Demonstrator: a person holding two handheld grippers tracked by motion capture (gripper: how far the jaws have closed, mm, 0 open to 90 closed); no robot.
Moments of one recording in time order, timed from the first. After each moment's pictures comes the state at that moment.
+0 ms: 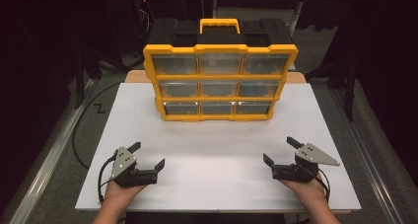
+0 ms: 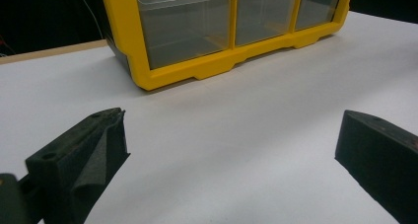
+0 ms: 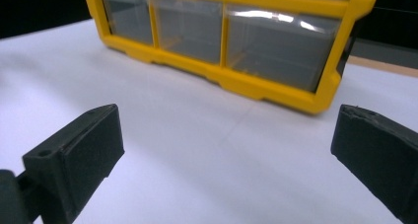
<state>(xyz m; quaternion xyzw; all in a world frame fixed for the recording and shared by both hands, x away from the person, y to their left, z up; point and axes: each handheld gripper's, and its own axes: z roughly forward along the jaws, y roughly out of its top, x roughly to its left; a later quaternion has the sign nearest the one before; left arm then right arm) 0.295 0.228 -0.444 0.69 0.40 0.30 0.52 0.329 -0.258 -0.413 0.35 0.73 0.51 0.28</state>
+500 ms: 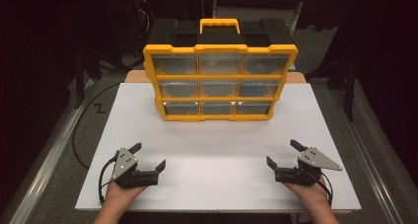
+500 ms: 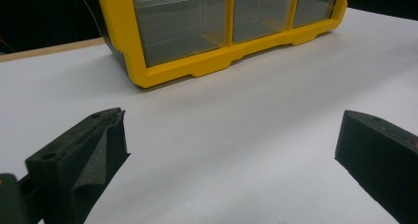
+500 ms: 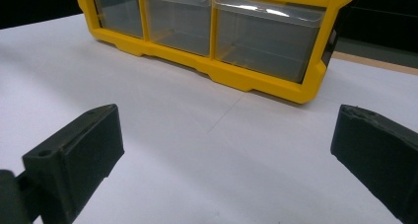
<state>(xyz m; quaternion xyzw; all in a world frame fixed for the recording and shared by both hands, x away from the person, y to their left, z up) 0.292 0.226 -0.444 0.70 0.40 0.29 0.52 0.327 -0.265 -0.418 0.35 0.73 0.51 0.29</state>
